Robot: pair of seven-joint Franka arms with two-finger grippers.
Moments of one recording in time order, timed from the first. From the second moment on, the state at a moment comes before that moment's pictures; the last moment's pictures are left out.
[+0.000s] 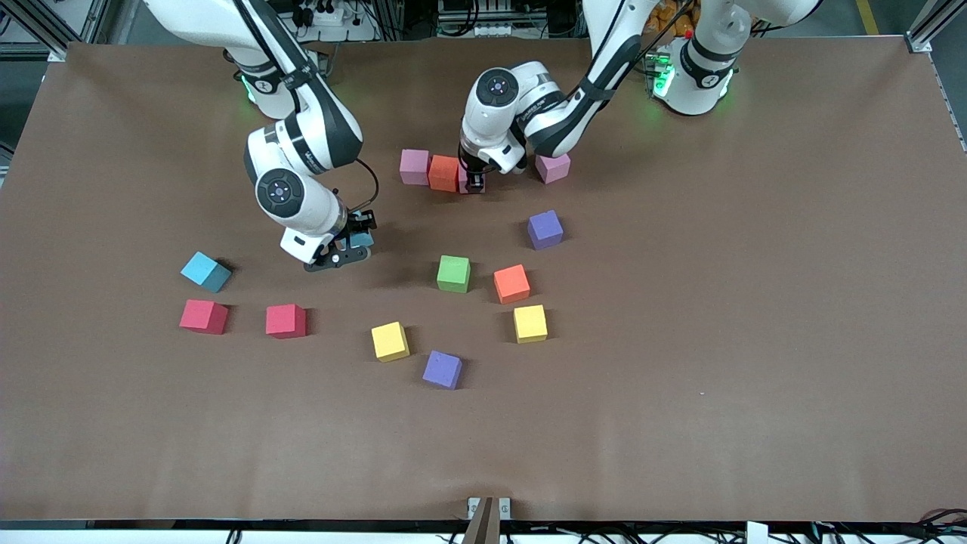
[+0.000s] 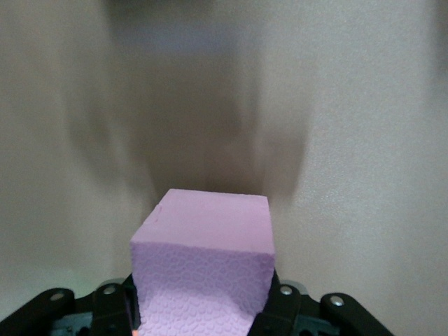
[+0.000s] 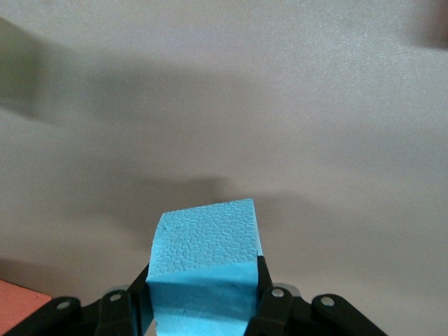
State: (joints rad) left arm -0.75 0.53 -0.36 -2.06 -0.04 2.68 -2.69; right arm 0.40 0.26 0.06 -2.21 0.14 2.24 0.13
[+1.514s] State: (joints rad) left arm -0.80 0.55 -0.36 -2.06 0.04 2.69 -2.70; right arm 0.40 0.26 0.06 -2.21 0.14 2.24 0.13
